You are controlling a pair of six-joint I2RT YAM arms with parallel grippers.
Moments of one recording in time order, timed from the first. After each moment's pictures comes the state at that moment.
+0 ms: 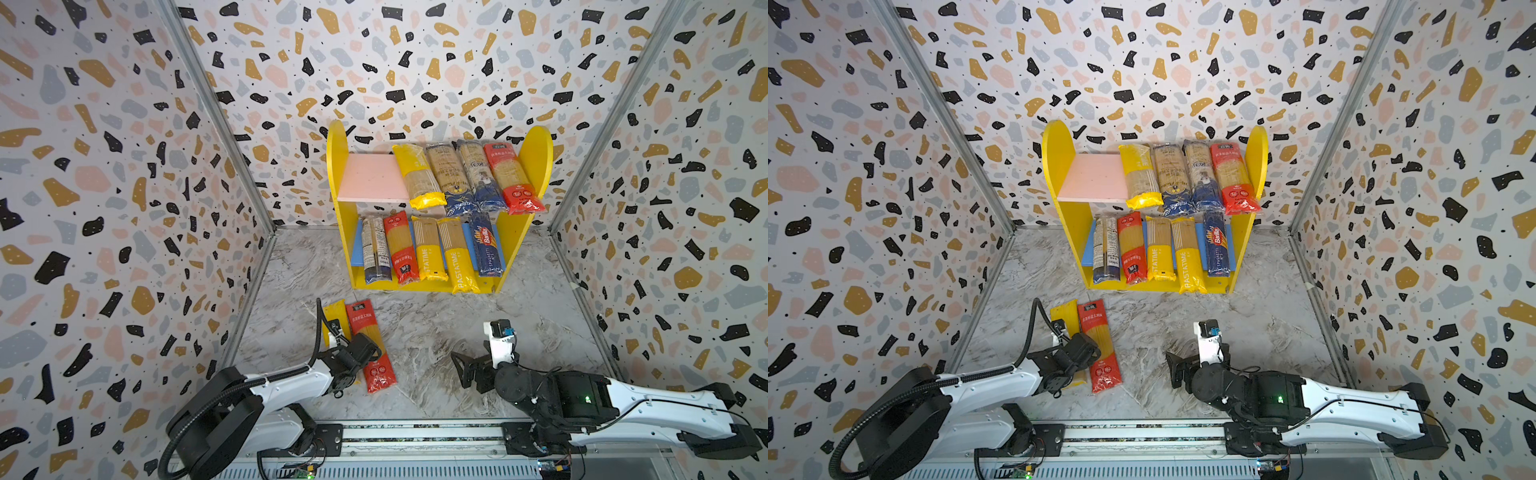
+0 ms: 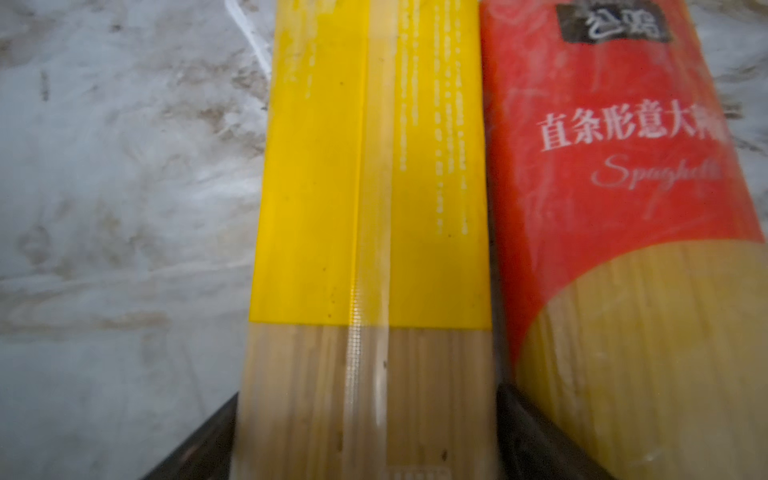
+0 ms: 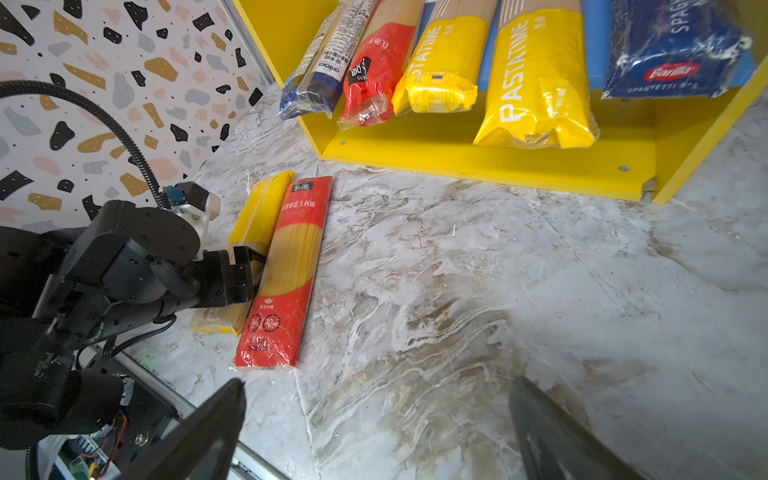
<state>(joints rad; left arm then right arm) -0.75 1.25 0.38 -0.30 -0.55 -0.93 1.47 0.70 0.73 -0.70 0.73 0.83</state>
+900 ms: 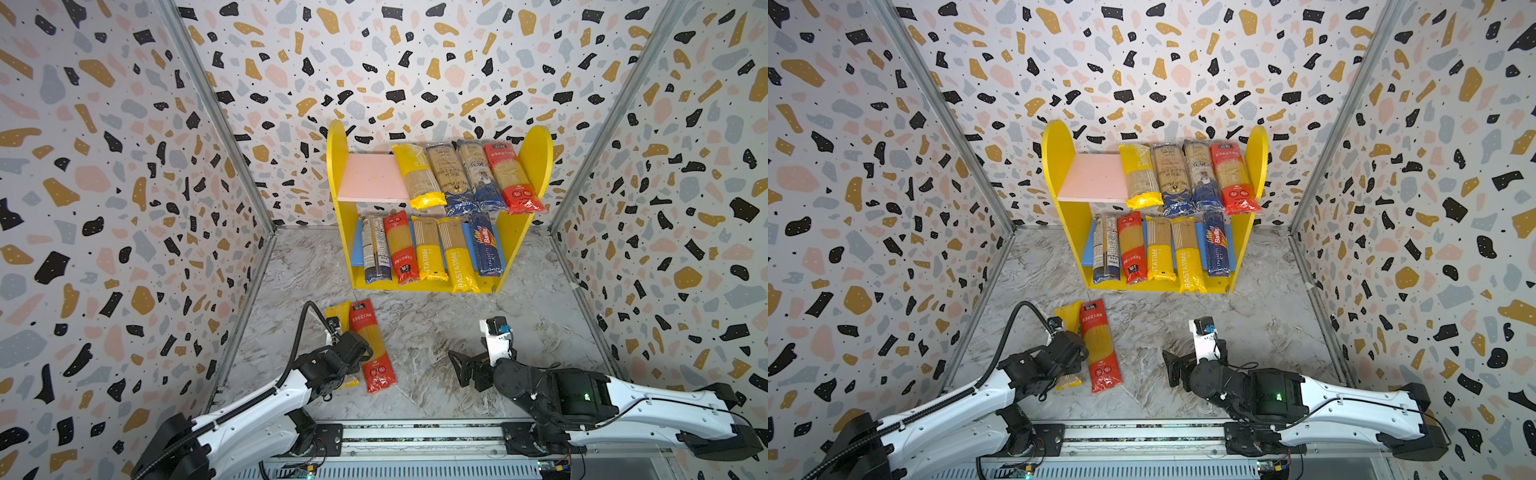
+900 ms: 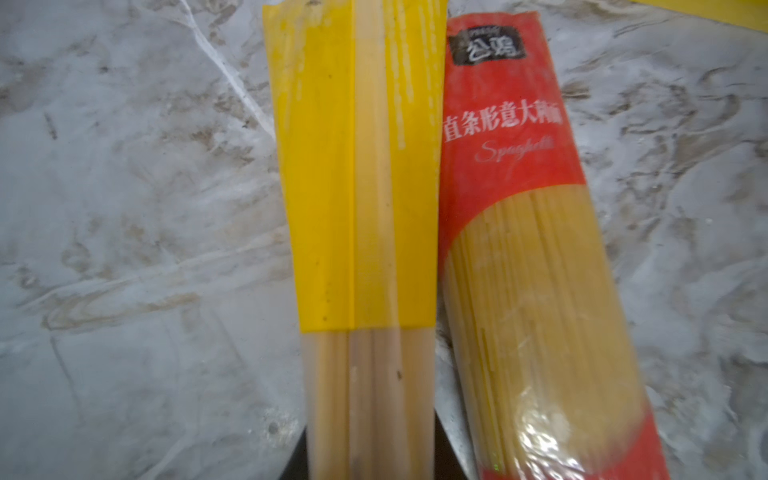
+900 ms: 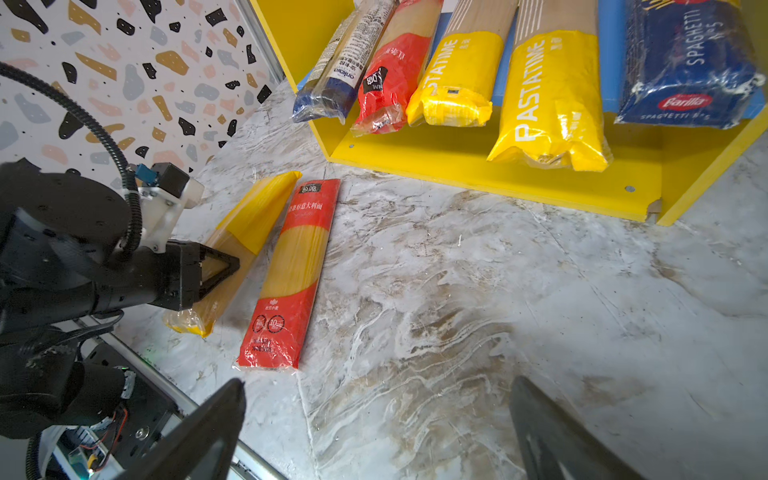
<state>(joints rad) -0.75 0.91 0.46 -0.61 -0.42 -0.81 1.45 0.72 0.76 -0.68 0.70 0.76</state>
